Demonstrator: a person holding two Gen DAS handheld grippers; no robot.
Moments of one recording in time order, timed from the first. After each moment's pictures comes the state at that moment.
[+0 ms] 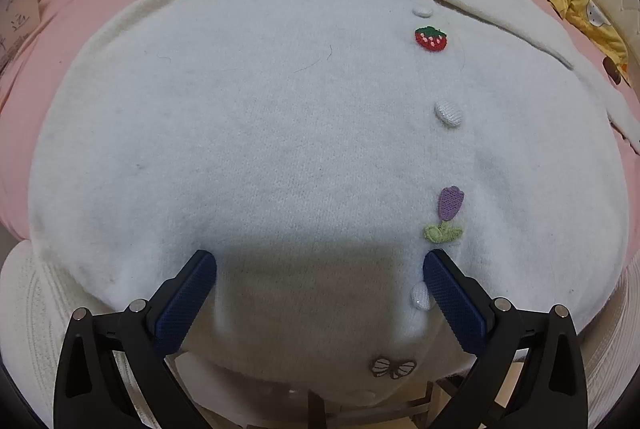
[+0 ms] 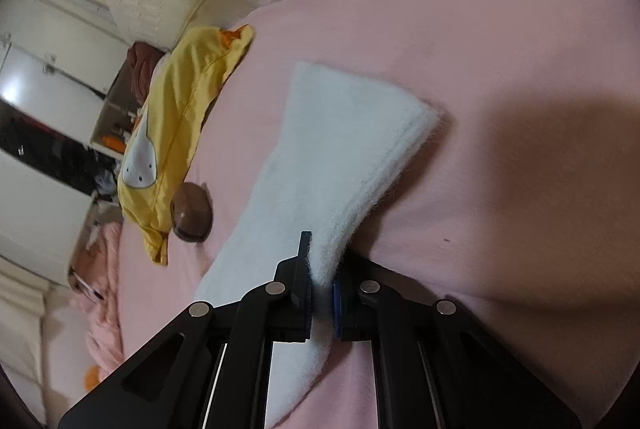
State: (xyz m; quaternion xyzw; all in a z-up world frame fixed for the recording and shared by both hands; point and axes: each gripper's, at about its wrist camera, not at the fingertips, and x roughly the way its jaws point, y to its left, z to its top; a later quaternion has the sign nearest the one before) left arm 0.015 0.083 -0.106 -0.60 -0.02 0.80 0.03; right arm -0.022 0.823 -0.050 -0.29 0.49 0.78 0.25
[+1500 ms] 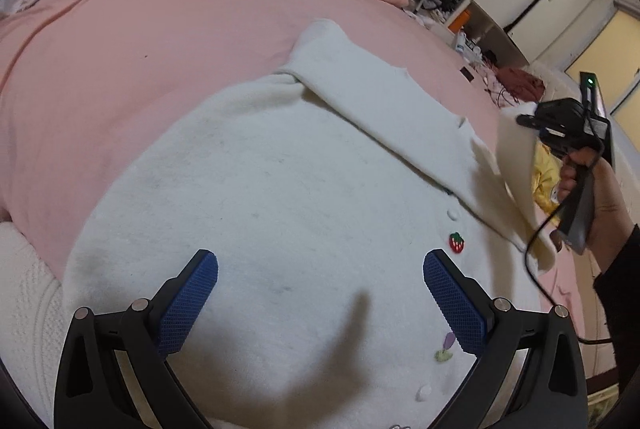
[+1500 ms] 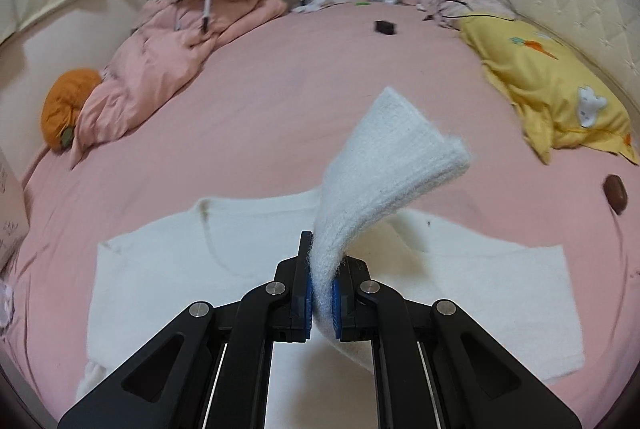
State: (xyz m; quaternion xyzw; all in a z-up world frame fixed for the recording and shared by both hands) left arm -0.001 -0.058 -0.082 -0.43 -0.26 0.86 0.03; right arm -0.246 0.258 0.046 -0.42 0.07 0.91 0.03
